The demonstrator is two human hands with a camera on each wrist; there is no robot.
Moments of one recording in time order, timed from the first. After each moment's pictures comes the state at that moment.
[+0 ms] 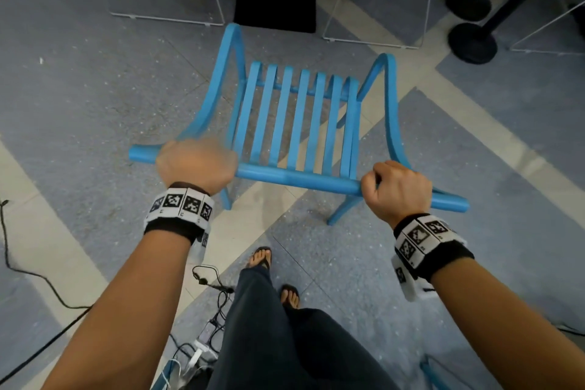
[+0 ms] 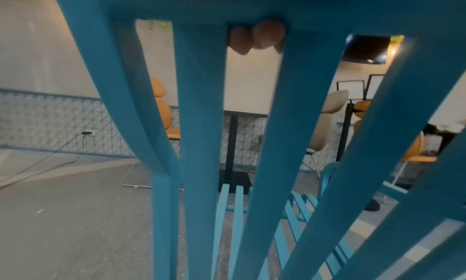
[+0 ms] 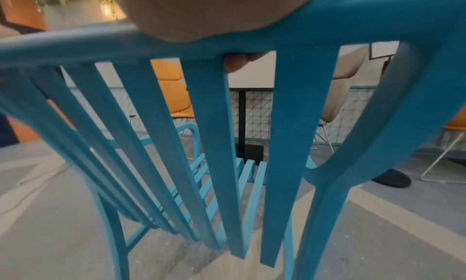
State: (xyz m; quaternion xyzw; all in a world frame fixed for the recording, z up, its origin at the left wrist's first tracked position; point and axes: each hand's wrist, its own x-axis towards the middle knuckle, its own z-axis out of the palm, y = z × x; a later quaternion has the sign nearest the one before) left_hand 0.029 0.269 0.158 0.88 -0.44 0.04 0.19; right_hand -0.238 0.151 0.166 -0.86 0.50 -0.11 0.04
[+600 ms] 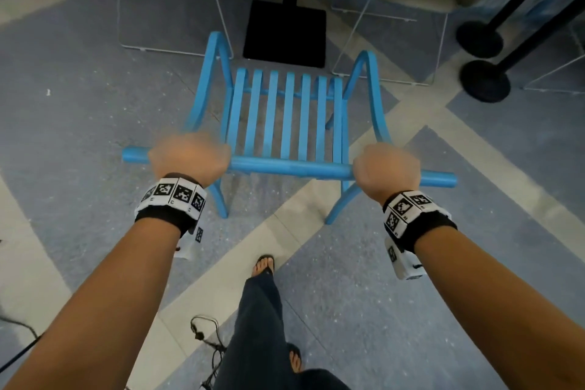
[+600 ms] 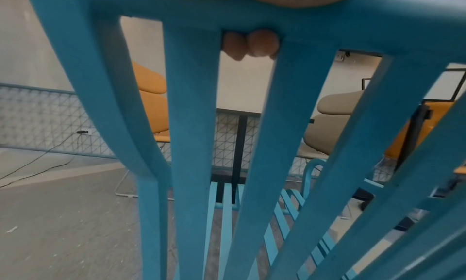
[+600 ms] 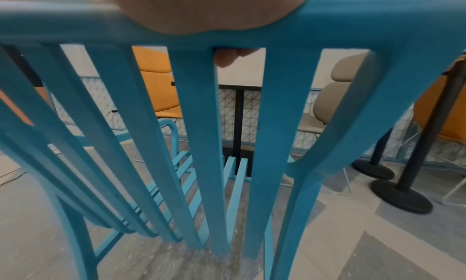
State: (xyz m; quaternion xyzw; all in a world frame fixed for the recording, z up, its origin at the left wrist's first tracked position) left_hand 0.131 0.128 0.178 0.92 -0.38 -0.03 0.14; right_hand -0.118 -0.018 0.164 -0.87 0.47 -0.14 0.03
